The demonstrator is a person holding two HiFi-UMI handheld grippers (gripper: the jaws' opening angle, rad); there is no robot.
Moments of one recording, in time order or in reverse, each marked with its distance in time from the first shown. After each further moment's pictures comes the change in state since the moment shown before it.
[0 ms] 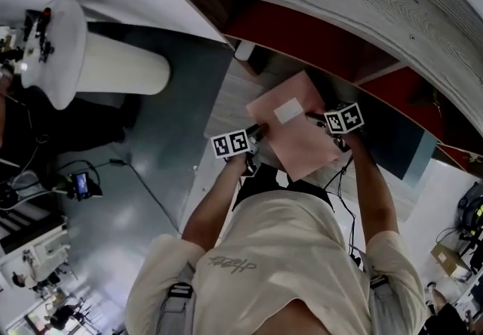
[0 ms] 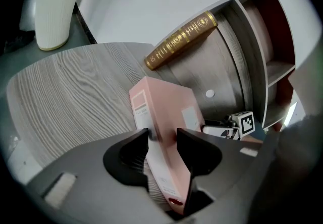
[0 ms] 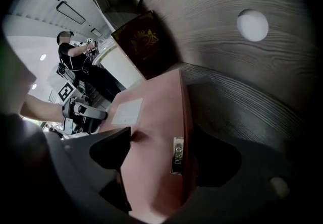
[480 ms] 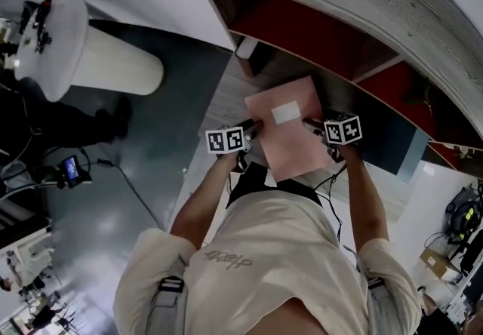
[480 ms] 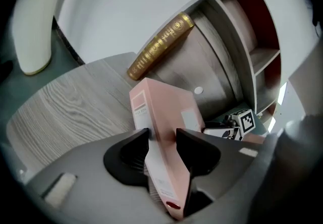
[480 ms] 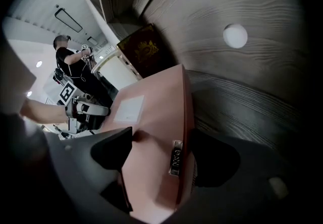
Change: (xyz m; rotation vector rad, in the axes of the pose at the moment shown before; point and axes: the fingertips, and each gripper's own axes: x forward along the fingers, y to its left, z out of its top) left arm -0.013 -0.019 0.020 0.186 0.000 -0.042; right arm -0.022 0.019 -0.007 0.062 -0.096 -0.022
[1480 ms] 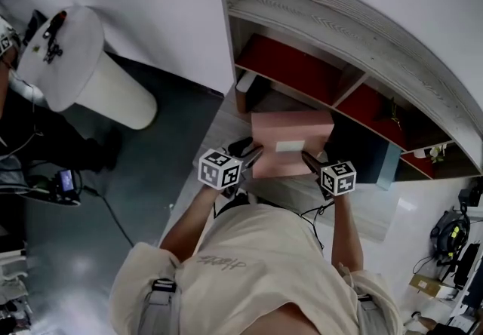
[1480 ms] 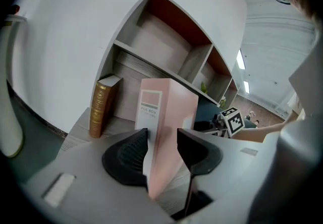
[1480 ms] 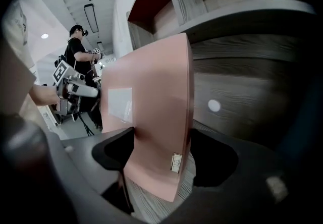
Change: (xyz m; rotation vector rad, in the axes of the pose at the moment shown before) left arm -0.085 -0.139 0.061 0.540 -0.161 -0.173; right arm -0.113 0.051 0.031 -0.205 -0.363 -0.228
